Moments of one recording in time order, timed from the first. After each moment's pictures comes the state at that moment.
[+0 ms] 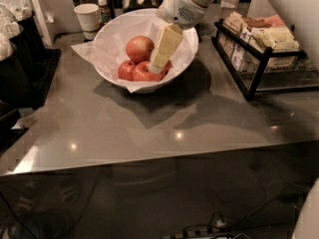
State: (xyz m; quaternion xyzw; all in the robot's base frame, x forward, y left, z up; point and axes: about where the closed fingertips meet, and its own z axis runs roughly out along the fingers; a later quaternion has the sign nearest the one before) arm 0.622 -0.006 0.965 -0.66 0.68 0.11 0.28
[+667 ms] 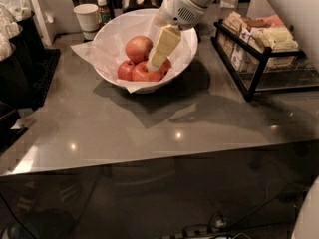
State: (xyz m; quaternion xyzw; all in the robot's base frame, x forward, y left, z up) arm 0.623 -0.005 0.964 -0.66 0.68 0.11 0.28
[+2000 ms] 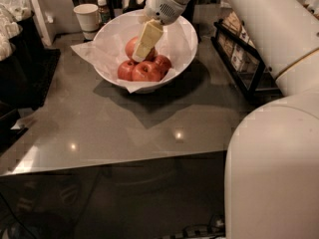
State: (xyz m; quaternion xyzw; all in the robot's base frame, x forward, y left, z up) arm 0.678 0.035 0.950 -0.67 0.67 0.14 0.28
